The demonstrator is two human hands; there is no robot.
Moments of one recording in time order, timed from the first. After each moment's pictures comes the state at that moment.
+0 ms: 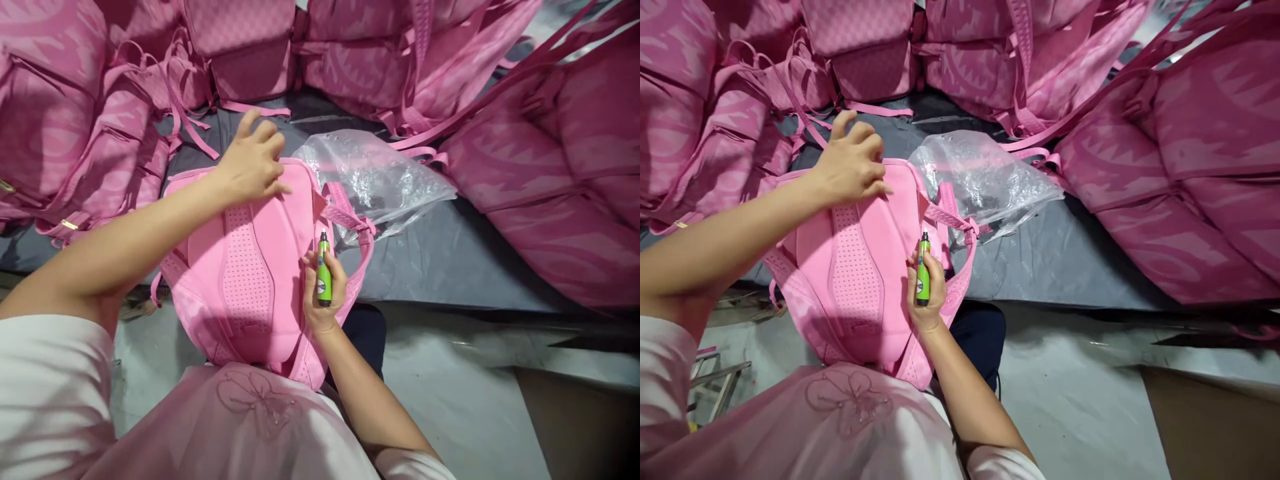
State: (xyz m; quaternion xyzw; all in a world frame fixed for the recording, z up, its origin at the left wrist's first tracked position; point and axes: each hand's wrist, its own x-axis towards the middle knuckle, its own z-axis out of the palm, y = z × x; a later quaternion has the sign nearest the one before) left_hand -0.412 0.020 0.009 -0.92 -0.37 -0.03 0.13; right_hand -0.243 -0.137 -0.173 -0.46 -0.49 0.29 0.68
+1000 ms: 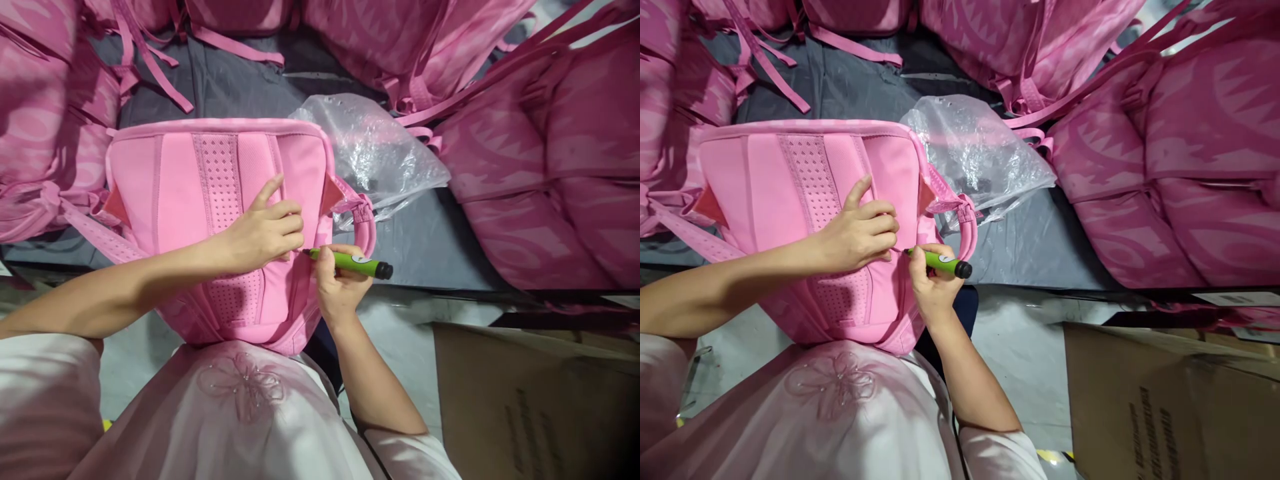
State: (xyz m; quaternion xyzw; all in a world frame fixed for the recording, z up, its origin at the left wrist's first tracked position) left_hand -0.394 -0.071 -0.057 -0.94 -0.31 -0.11 -0.05; right_hand -0.211 -0.133 -0.117 -0.53 -0.55 0.26 0.59
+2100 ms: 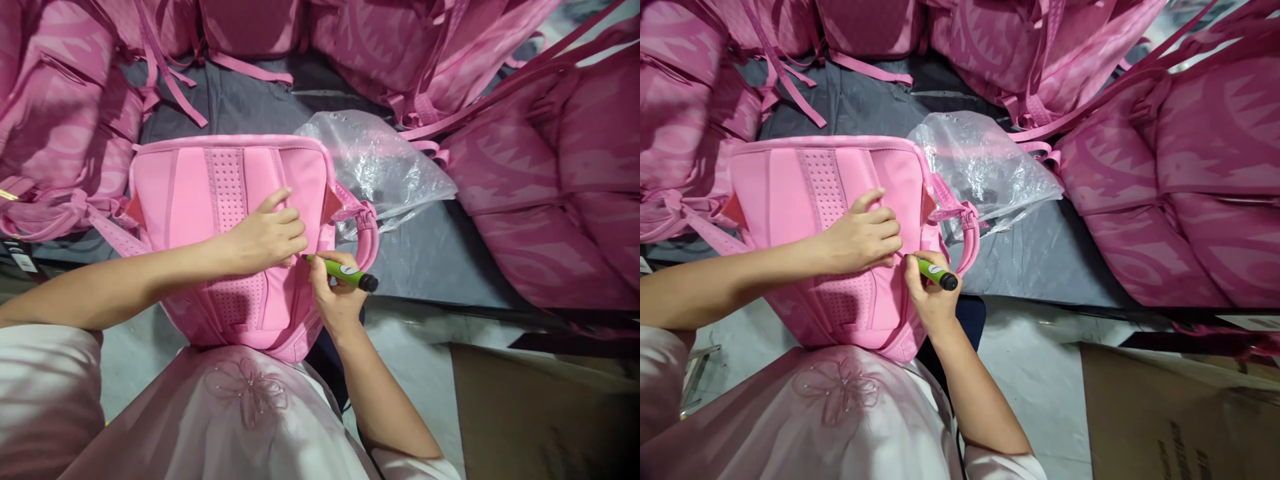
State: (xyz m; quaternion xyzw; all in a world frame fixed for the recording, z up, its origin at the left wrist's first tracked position) left_hand -0.392 -0.065 -0.040 -0.96 -0.25 -0.04 0.13; right_hand -0.200 -0.135 -0.112 -0.52 -0.61 0.28 0.53
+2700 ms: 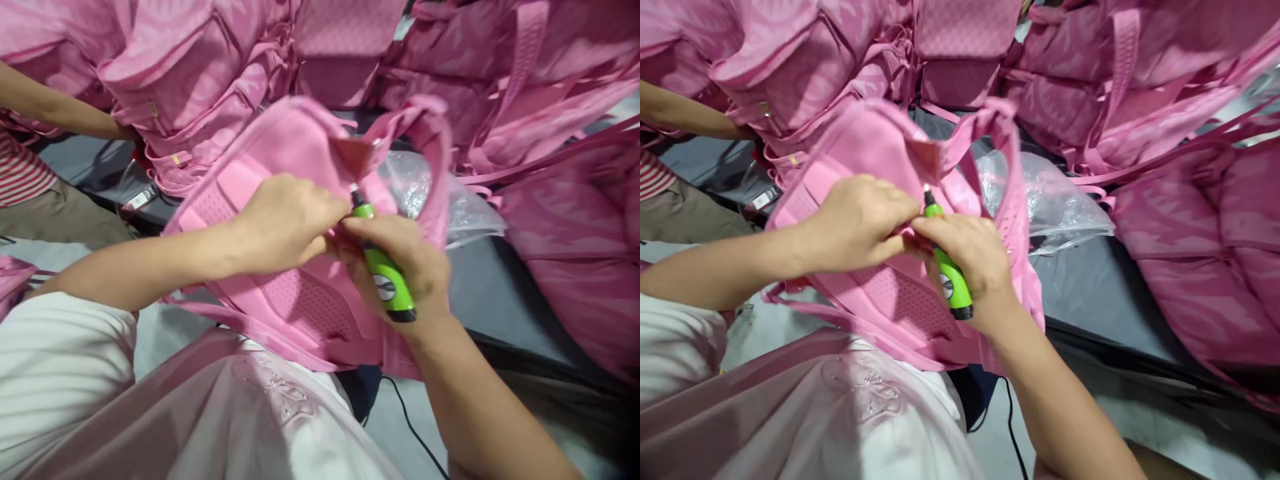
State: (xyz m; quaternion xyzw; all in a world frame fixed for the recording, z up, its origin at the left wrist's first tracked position) left_hand -0.409 -0.190 0.071 -0.85 -0.52 -0.07 0.08; right_hand -0.221 -0.145 -0.002 -0.13 -0.84 0.07 0.51
